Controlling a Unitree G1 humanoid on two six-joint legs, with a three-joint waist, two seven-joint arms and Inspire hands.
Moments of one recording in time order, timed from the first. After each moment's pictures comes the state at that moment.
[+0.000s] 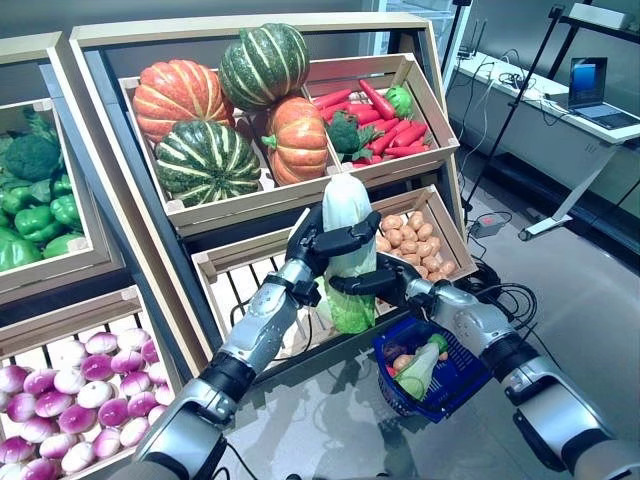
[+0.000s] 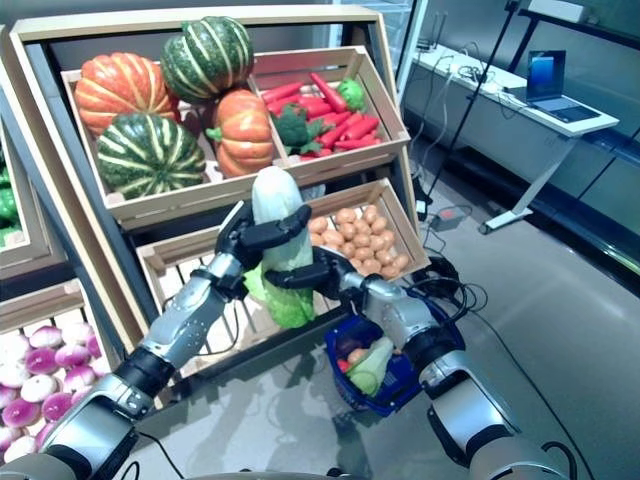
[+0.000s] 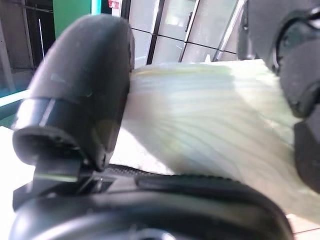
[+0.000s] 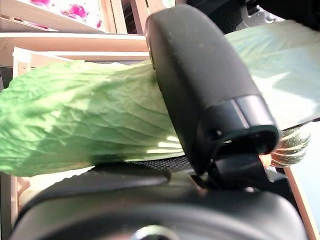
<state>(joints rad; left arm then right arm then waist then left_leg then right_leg) -0.51 0.35 -0.46 0.37 -0.81 -0.18 -0.04 -0.65 -0.38 0.52 0.62 0.84 0.23 0.33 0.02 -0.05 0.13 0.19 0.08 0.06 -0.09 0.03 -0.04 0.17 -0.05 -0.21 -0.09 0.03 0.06</state>
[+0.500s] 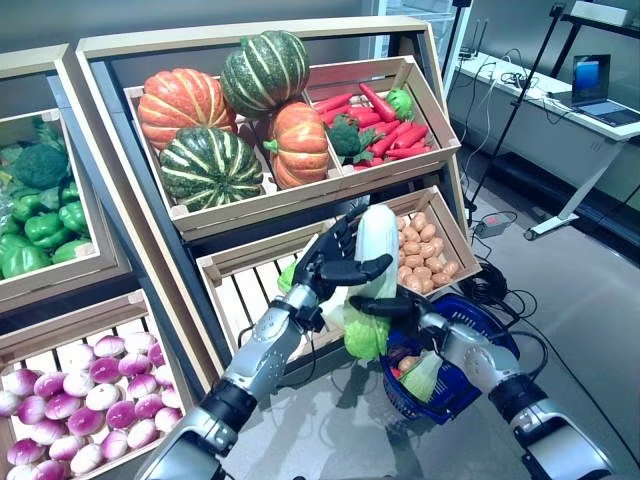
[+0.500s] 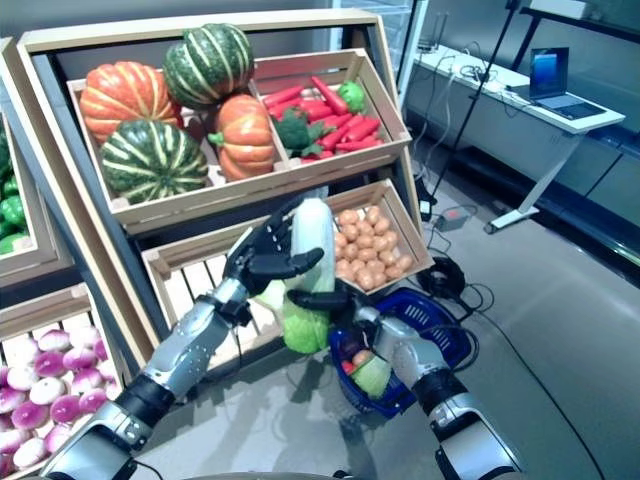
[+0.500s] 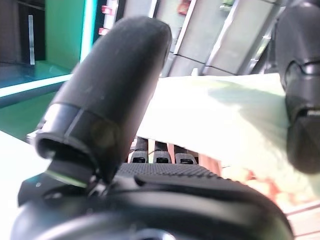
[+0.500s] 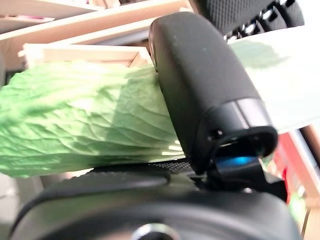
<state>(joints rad) -0.33 0.32 -0.46 0.28 -0.79 -0.15 -0.07 -0.37 -0.38 0.42 0.59 0.87 0.20 0.25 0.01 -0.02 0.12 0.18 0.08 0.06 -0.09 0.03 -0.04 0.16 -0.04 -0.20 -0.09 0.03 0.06</state>
